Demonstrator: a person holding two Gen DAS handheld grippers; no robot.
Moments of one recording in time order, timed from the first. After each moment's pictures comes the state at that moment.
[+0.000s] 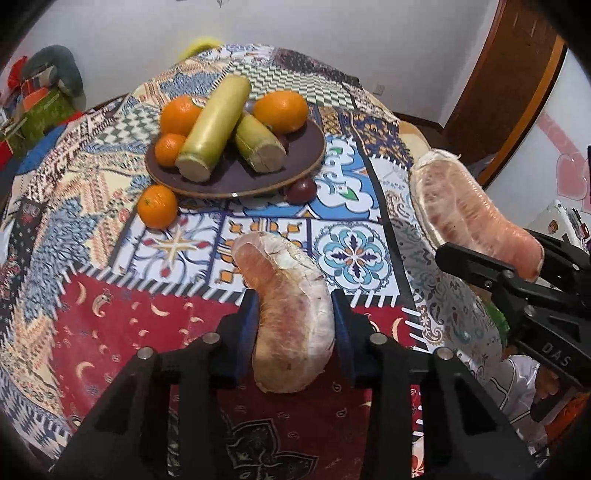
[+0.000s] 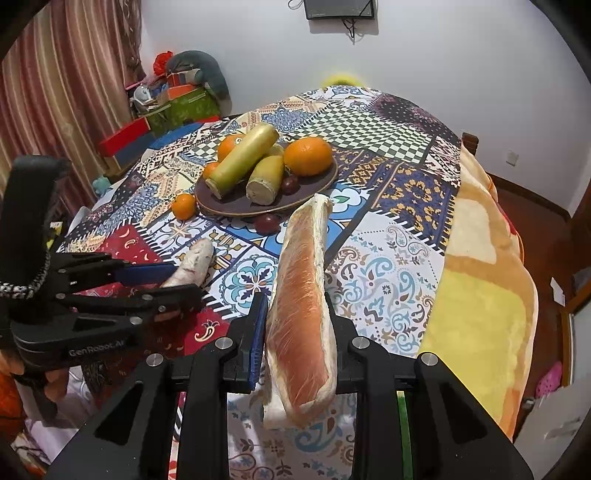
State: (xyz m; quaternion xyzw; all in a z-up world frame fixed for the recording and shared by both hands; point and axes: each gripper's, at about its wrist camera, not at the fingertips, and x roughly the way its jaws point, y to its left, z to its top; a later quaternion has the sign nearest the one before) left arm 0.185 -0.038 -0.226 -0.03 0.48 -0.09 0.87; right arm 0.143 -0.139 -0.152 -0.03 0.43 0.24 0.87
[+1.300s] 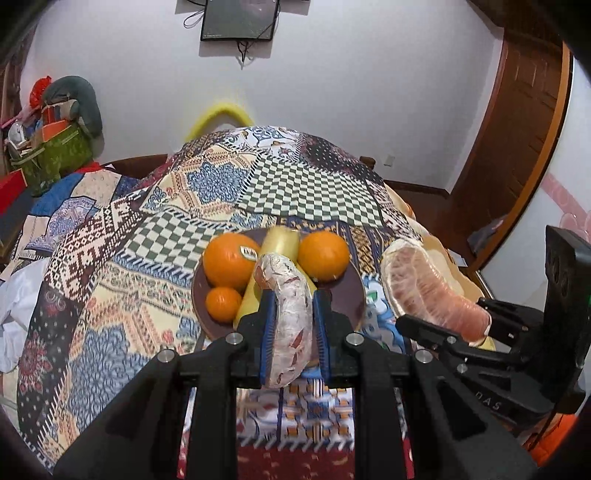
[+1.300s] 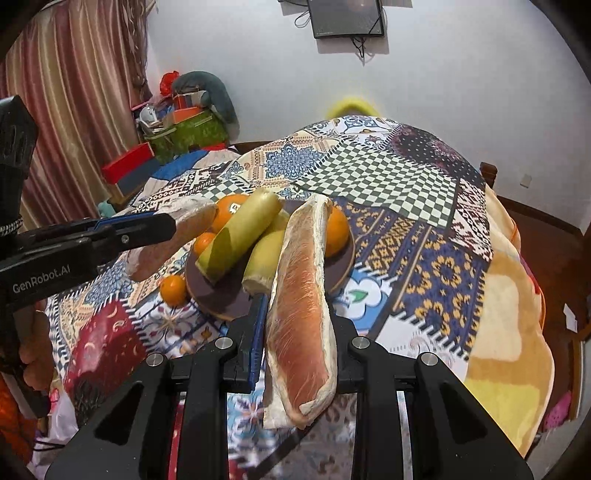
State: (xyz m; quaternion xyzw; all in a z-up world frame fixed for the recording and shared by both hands) left arm 0.262 0.010 -0.155 -0.05 0.37 -0.07 0.93; right arm 0.221 -0.105 -0.135 -0.01 0.39 0.26 0.88
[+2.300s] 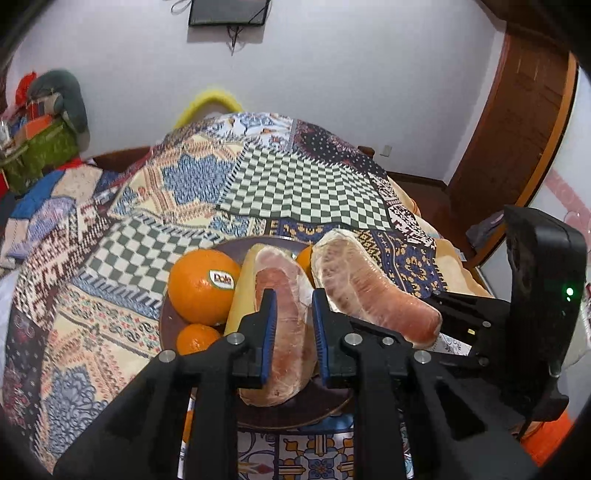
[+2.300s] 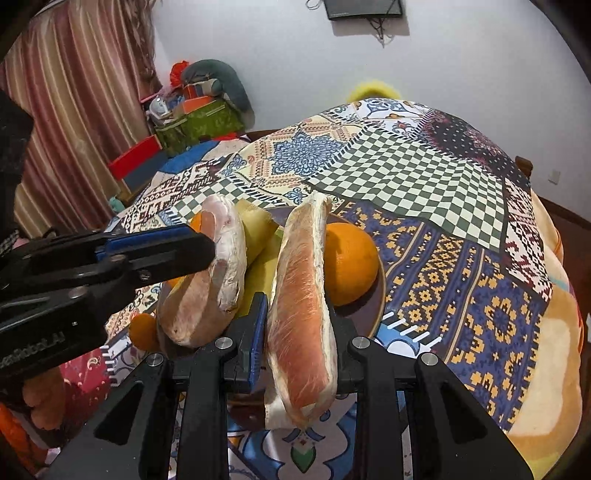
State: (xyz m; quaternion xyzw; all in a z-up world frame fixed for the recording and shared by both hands) left arm 0.324 0.004 -0.186 -0.06 0.40 -0.09 0.91; right arm 0.280 -0.077 -0.166 -0.01 0.42 0.31 0.86
